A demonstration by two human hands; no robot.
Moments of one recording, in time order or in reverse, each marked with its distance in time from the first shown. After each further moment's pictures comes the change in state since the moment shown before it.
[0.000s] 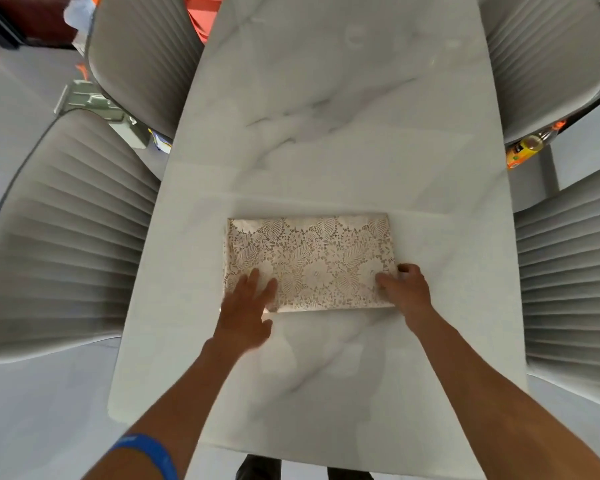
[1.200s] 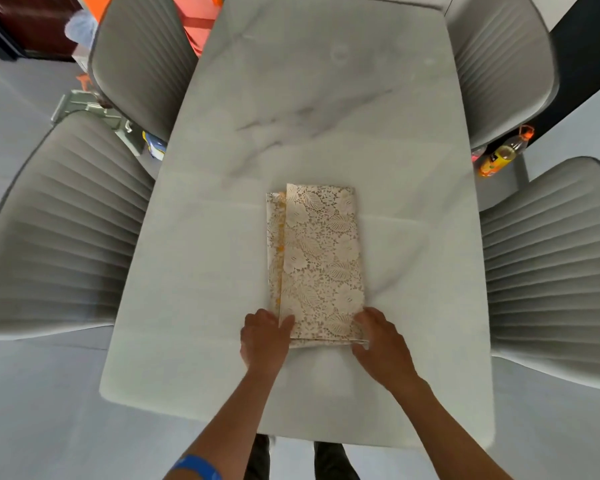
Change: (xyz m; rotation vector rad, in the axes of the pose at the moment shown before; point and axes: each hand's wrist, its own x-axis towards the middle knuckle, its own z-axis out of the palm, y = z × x) left_hand -0.054 0.101 0.028 -0.703 0.244 -0.598; right_hand -0.090 0.097 -0.014 -0.732 -0.118 -0.572
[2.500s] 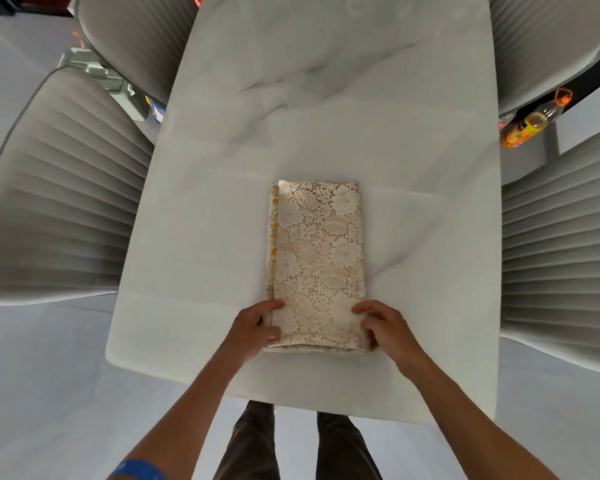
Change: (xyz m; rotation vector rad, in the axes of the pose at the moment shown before) left_hand 0.006 -0.050 -0.022 -0.425 -0.515 -0.050; right_hand 0.000 0.014 0.005 0.705 -0.155 0.277
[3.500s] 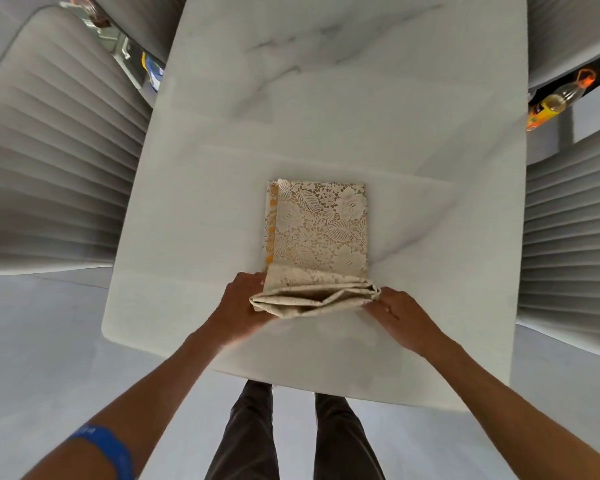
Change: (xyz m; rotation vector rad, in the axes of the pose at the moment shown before) left_hand 0.014 -0.014 -0.037 0.611 -0.030 0.674; right_hand 0.001 0.001 -0.007 -0.467 -0.119 -0.466
